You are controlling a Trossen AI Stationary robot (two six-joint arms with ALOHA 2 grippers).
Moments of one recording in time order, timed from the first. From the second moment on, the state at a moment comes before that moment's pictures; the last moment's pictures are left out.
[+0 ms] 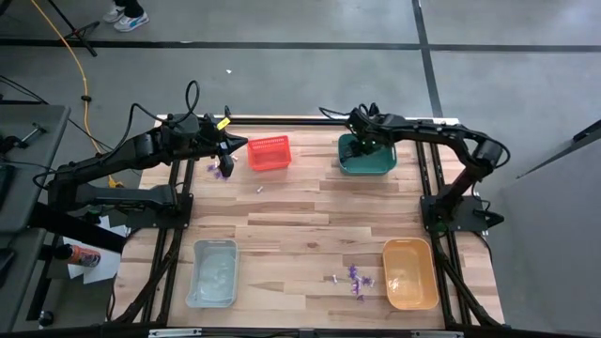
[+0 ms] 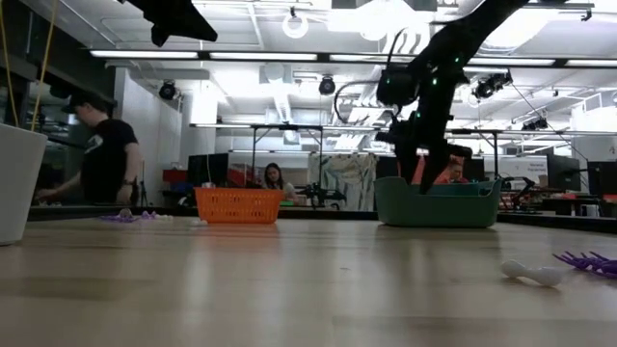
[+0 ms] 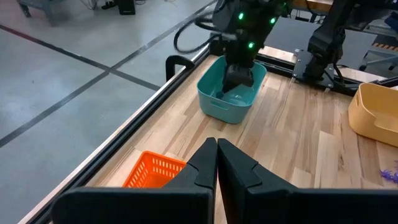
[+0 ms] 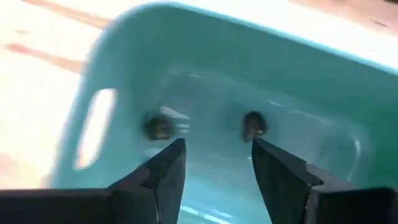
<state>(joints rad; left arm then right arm) 0.34 0.84 0.93 -0.50 -0.10 -0.08 -0.60 1.63 1.08 -0.67 0.09 0.59</state>
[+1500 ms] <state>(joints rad) 0.55 0.98 0.95 -0.67 -0.21 -0.37 -0.19 1.20 1.08 -0.06 -0.08 0.11</state>
